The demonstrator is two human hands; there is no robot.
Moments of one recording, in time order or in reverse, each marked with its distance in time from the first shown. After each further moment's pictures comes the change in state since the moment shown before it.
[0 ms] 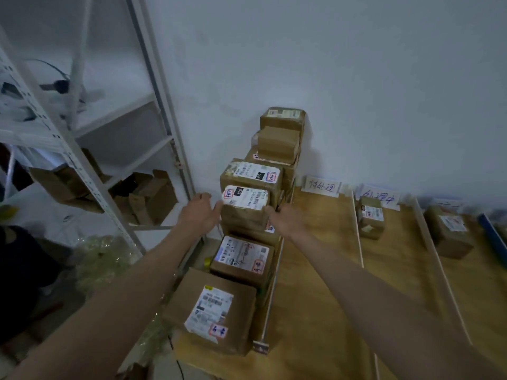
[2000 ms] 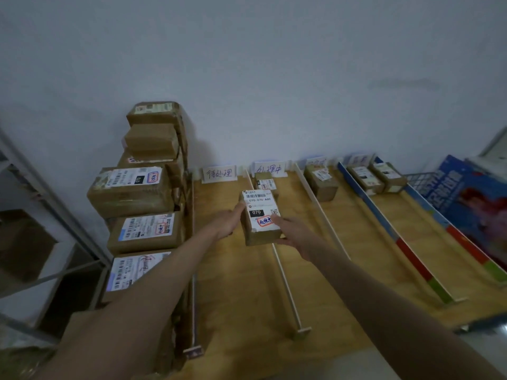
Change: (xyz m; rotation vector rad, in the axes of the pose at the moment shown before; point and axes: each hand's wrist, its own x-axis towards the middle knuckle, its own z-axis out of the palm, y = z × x) left_hand -0.073 0.231 0.110 -0.413 -0.661 0.264; right_hand -0.112 0.184 -0.116 0.704 0.231 0.339
